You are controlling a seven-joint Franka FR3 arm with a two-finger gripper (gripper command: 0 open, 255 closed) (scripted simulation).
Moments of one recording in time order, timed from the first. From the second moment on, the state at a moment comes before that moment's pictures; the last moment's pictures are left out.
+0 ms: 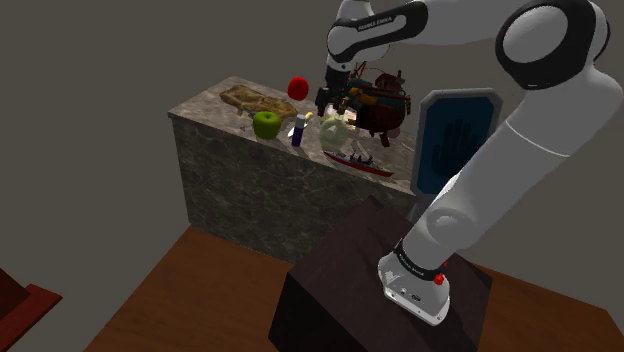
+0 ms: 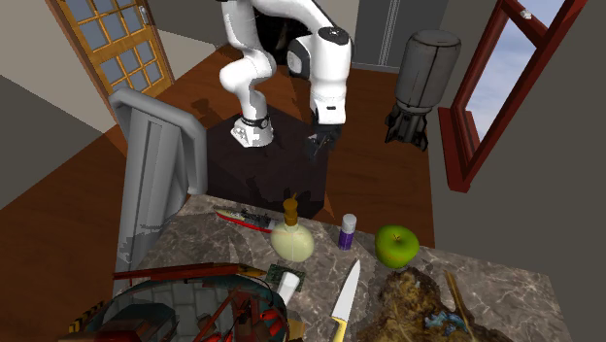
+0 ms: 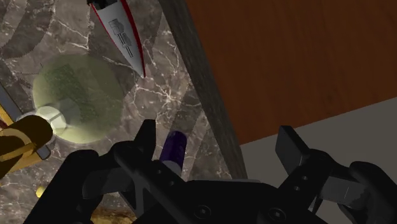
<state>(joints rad) -0.03 -0.06 -0.25 -2.13 -0.07 2.09 -0.27</state>
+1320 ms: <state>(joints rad) -0.14 0.57 -0.22 -1.59 0.14 2.17 -0.56</state>
